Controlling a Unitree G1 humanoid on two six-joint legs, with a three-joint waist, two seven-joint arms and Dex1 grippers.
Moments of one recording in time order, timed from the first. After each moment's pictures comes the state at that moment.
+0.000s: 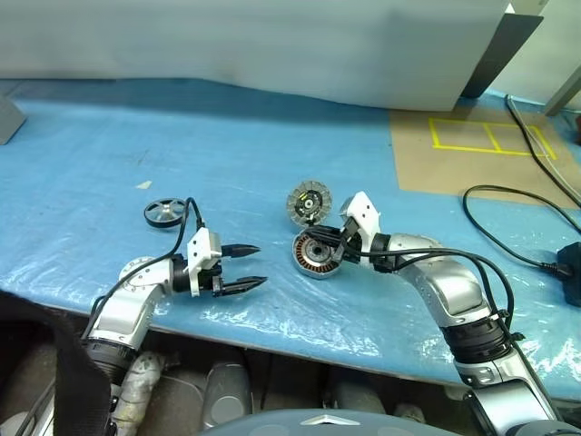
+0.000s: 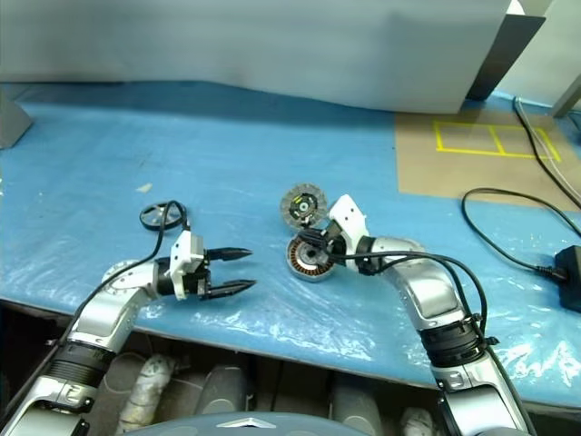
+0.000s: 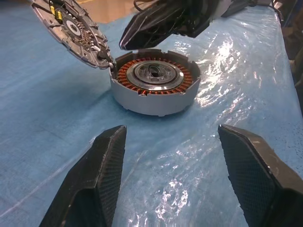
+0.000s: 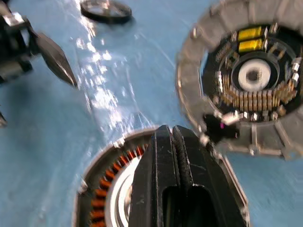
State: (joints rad) left arm -0.19 0.51 -0.12 0.11 -0.36 0.01 -1.19; right arm -0.32 -0.48 0.23 -0.13 0.24 0.52 0.77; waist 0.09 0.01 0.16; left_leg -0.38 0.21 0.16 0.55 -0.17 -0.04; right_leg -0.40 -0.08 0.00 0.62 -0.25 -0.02
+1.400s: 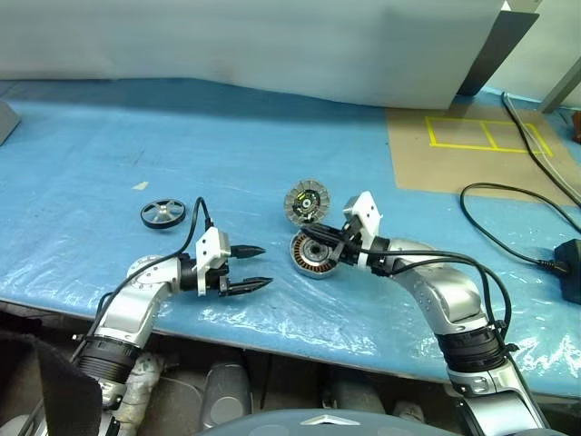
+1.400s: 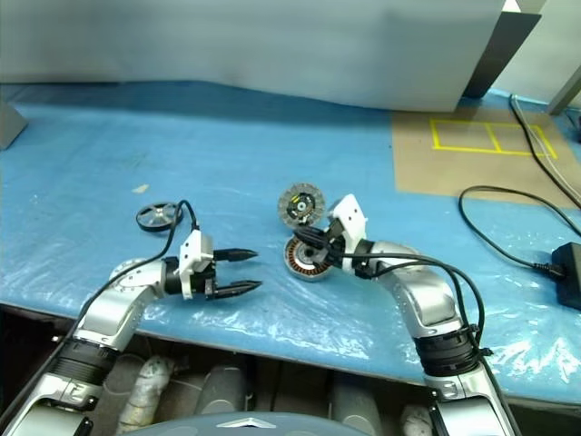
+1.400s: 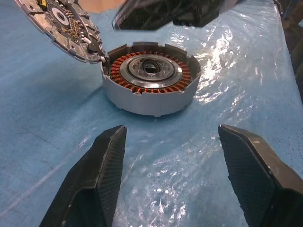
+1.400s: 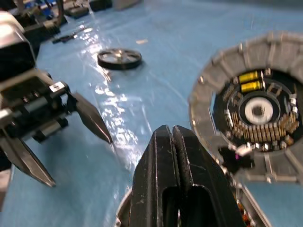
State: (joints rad) left arm -0.21 0.49 -0.14 0.07 -0.33 0.06 -1.17; right arm -0.31 -0.38 0.13 -0.24 0.39 0.60 0.75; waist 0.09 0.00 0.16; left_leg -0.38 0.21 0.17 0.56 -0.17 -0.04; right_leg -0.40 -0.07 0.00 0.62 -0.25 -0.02
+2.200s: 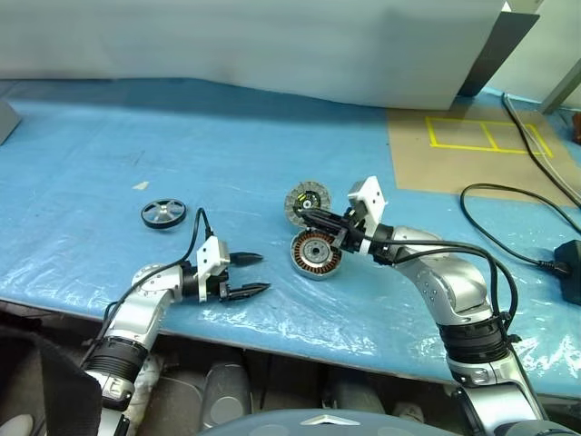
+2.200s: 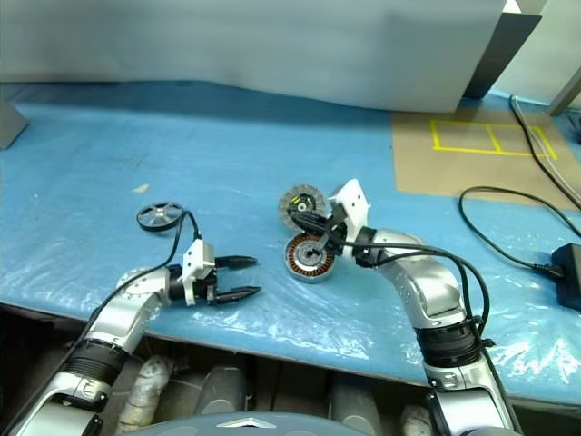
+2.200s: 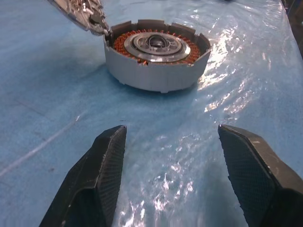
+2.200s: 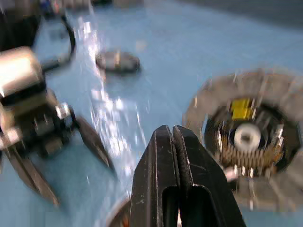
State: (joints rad) left arm -0.22 0.45 -0.14 0.31 -0.29 -0.13 -1.21; right arm -0.33 -0.48 0.24 -0.19 0.26 0.54 0.72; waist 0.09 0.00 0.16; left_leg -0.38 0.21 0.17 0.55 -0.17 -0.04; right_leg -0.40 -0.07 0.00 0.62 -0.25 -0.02
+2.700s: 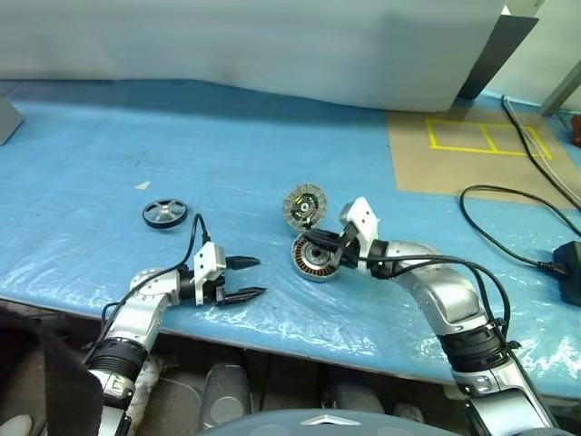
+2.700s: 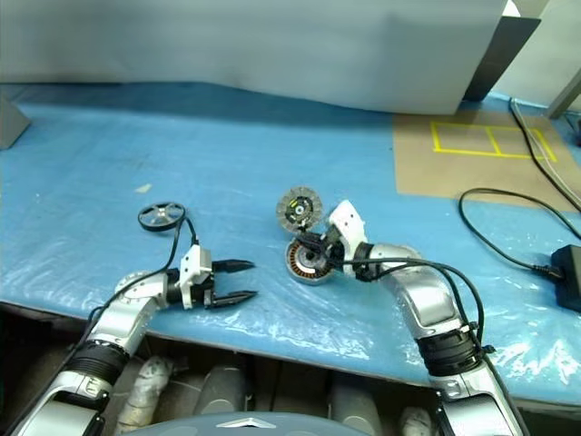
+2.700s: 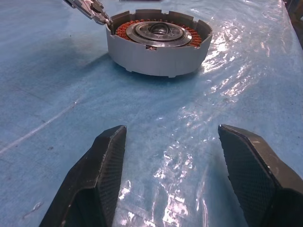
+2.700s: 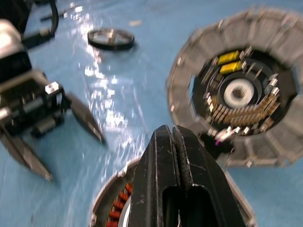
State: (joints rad) left arm -0.23 0.44 -0.14 0.38 -0.29 -0.20 -1.24; right arm -0.32 -0.39 0.12 -0.19 0.40 0.58 0.74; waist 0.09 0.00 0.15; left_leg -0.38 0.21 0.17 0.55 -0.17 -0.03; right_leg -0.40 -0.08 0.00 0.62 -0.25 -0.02
